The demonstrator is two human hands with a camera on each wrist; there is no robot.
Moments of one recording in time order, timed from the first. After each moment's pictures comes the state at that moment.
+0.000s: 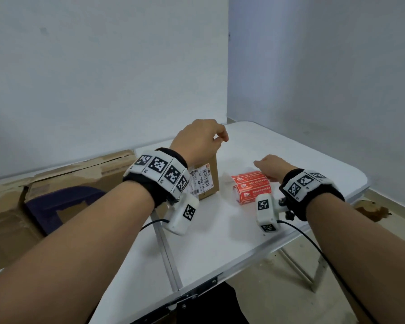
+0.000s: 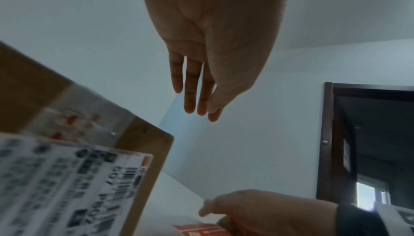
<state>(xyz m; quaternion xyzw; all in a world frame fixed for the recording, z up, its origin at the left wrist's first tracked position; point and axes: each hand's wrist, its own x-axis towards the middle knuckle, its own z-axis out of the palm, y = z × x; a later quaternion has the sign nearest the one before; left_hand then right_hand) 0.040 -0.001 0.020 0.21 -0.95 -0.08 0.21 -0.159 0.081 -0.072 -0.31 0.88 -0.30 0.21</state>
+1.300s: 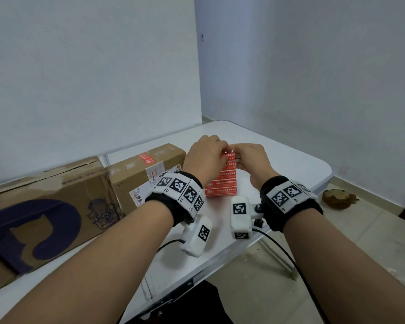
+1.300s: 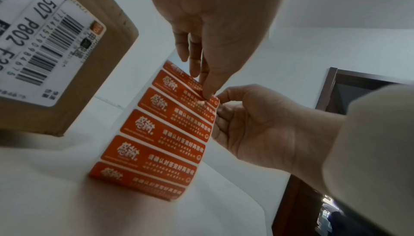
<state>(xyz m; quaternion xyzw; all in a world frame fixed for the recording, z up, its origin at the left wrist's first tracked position) -0.028 0.034 -0.037 0.19 -0.95 -0.06 0.26 -0.126 0.116 -0.053 -0.24 0.63 -0.70 0.24</state>
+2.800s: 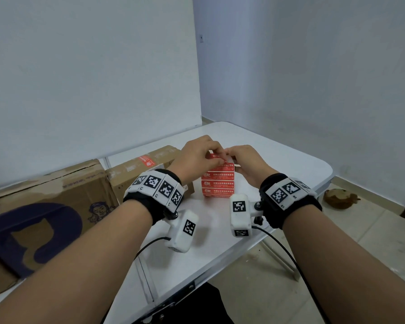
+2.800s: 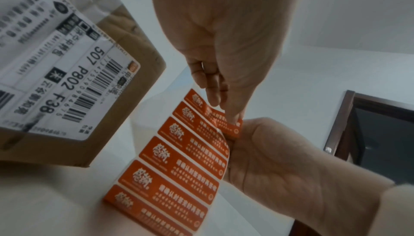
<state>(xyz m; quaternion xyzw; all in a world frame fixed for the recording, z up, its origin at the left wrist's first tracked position) -0.003 0.019 -0.022 0.13 -0.94 -0.22 0.24 -0.130 0.107 -0.051 -0.32 0.68 -0.60 0.30</state>
